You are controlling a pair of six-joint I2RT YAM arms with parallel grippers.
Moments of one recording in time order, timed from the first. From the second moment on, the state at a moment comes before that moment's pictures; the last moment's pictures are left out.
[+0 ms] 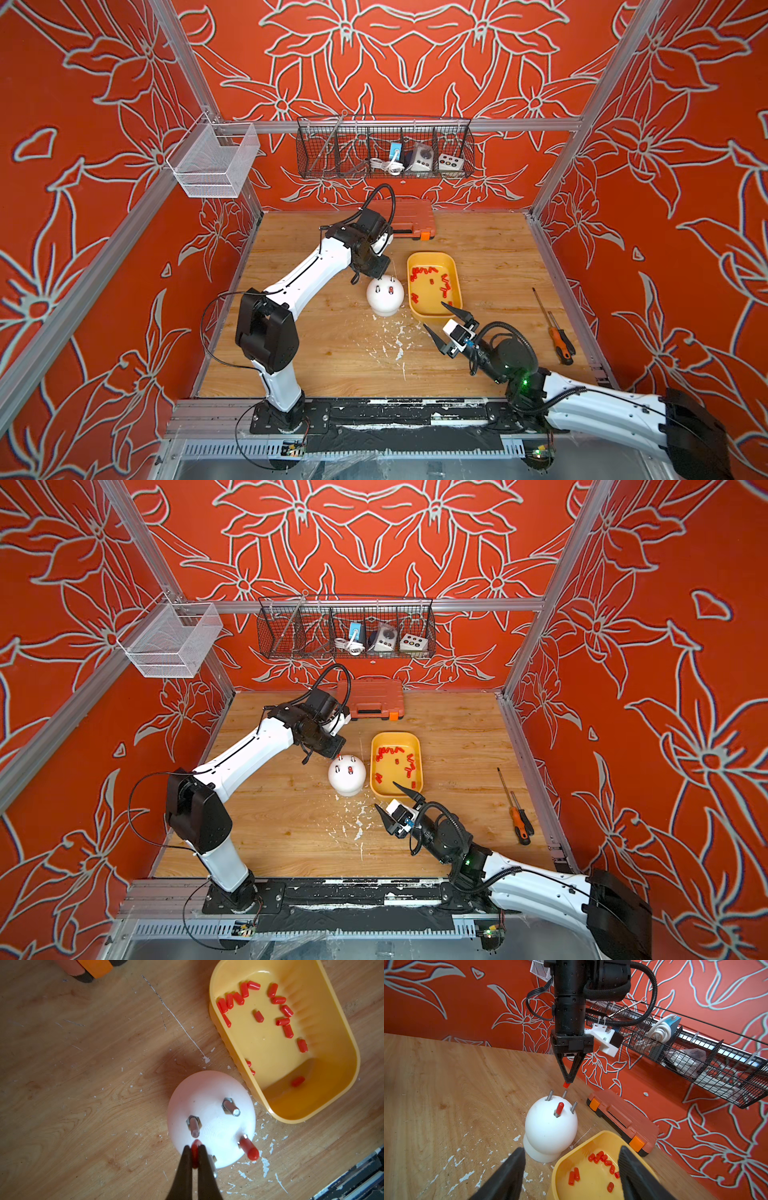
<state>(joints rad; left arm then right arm) -0.46 1.75 1.62 -1.00 0.09 0.00 1.06 0.76 0.12 0.70 0.21 -0.44</state>
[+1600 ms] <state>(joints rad) -0.45 1.78 1.62 -0.98 0.13 -0.01 1.06 0.75 0.12 0.70 0.20 -0.44</state>
